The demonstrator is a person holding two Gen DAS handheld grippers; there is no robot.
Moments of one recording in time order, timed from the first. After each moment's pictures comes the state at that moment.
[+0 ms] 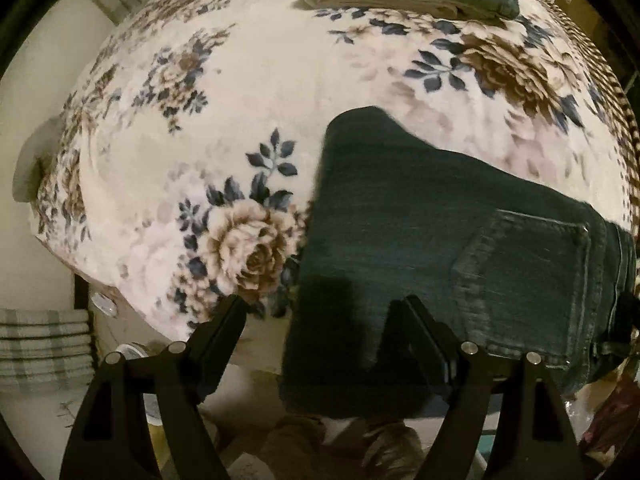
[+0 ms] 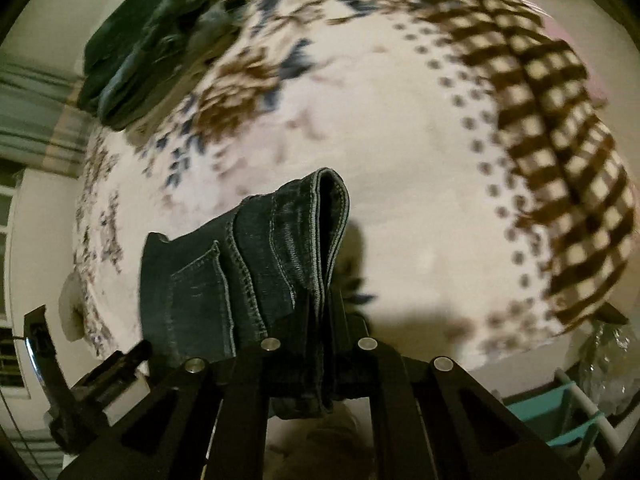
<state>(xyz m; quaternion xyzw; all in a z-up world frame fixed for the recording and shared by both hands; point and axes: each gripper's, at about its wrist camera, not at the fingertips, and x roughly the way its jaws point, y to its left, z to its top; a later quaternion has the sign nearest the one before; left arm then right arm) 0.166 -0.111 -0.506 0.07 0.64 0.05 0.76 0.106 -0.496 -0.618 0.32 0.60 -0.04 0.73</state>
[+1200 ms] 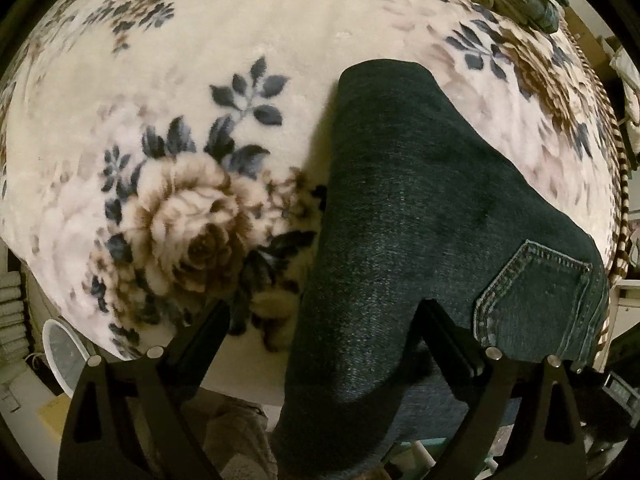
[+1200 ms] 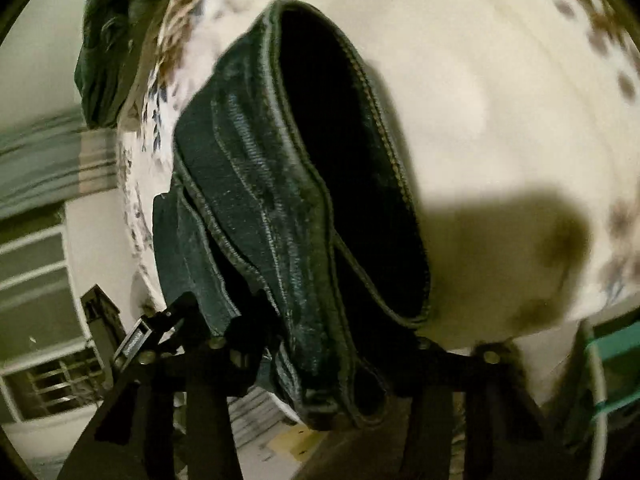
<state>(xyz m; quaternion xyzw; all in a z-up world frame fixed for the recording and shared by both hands) 0.191 -0.072 -0.575 -0.07 0.68 -0.01 0.73 0.099 -0.464 -0.721 0.46 0.63 0.05 0.62</state>
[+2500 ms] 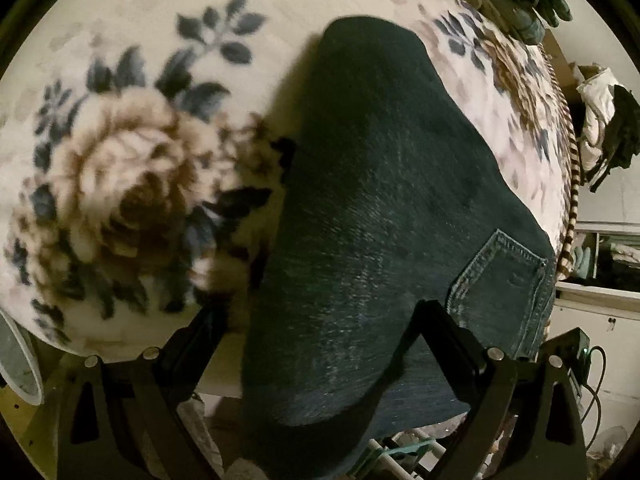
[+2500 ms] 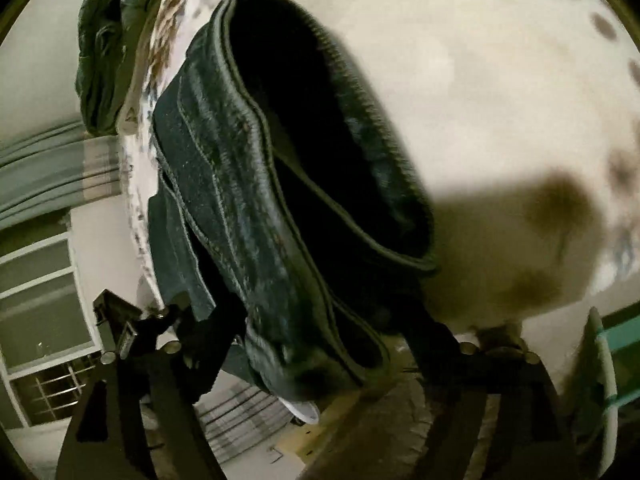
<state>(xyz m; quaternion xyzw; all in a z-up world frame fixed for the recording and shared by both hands) 0.167 -0.045 -0.603 -0.19 0.70 -0.09 0.68 0.099 -0.441 -0.751 0.51 0.61 0.06 0.60</state>
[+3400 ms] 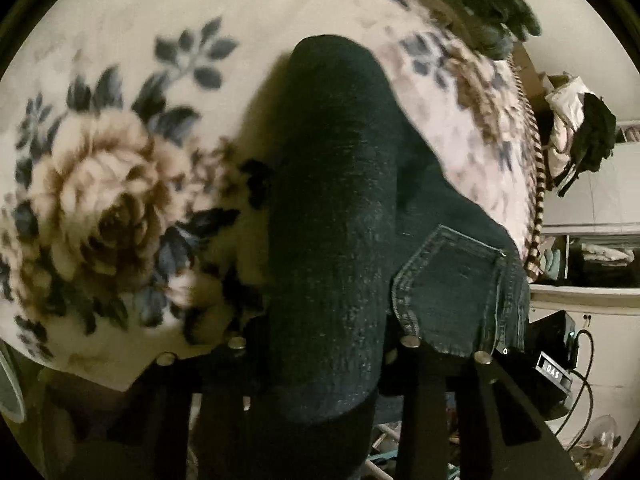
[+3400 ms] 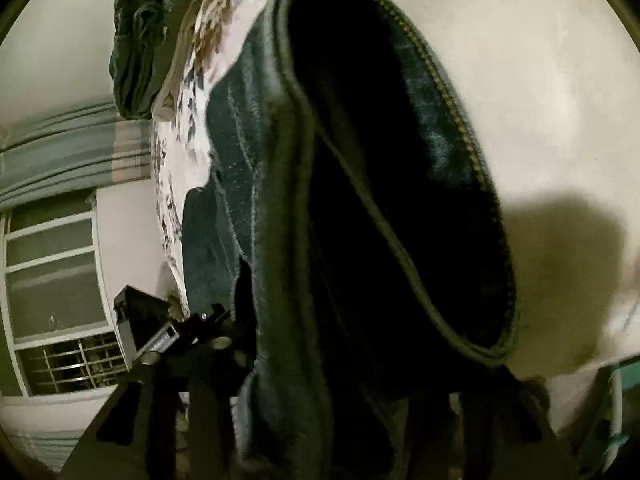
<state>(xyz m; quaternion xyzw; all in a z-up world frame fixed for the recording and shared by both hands) 0.169 -0.044 -0.583 -0.22 0.66 -0.14 0.70 0.155 -0.398 -0.738 0.50 0.58 0.10 0.63</state>
